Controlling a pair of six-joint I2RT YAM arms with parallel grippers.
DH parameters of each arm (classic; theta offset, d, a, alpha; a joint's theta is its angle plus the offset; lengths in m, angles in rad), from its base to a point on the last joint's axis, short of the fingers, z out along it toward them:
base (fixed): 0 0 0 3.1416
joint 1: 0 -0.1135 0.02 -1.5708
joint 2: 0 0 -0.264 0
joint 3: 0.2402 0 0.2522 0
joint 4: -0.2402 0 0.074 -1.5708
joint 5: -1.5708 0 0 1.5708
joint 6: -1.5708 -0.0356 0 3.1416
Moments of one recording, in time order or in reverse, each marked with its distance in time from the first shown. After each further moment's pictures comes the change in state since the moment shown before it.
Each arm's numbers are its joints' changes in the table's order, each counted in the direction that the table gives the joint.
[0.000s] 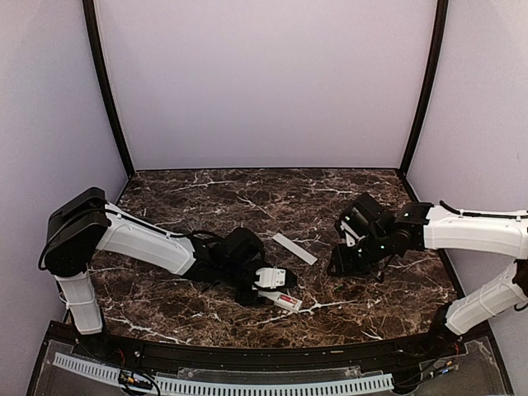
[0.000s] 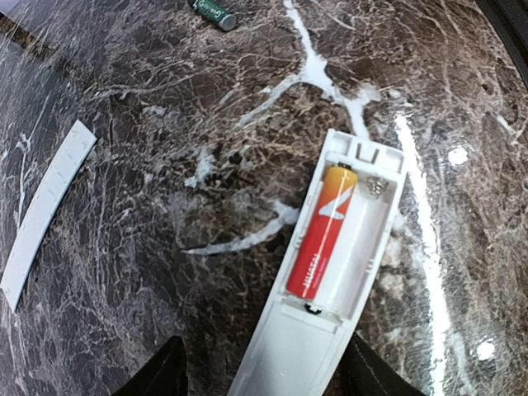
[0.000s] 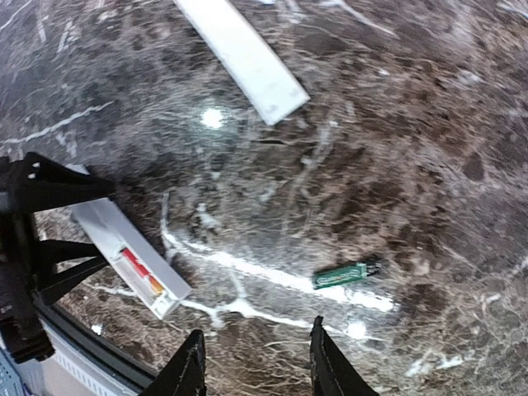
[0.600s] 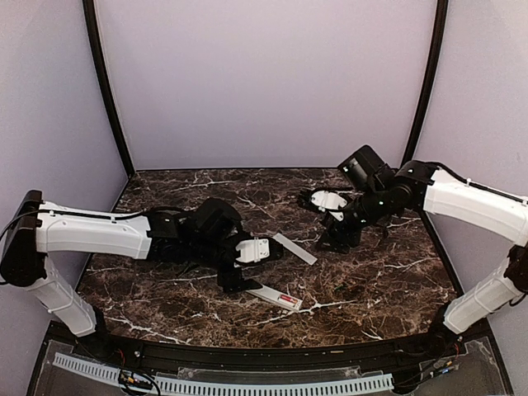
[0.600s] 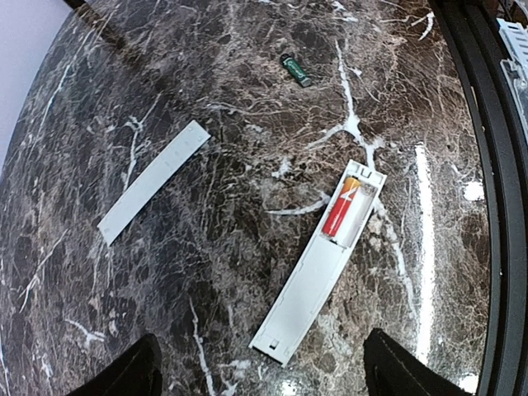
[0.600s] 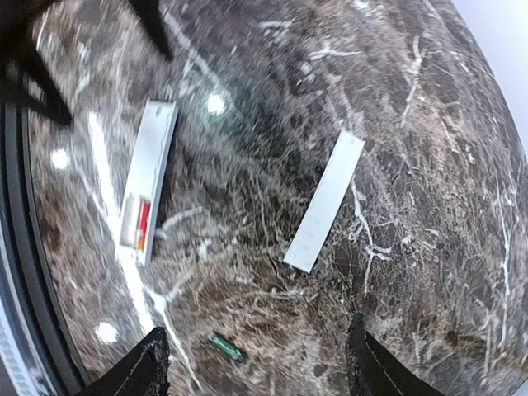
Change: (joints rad) left arm -0.009 0.303 0.027 -0.259 0.079 0.127; right arm 0.074 -0.086 0.347 -0.138 0.113 1.078
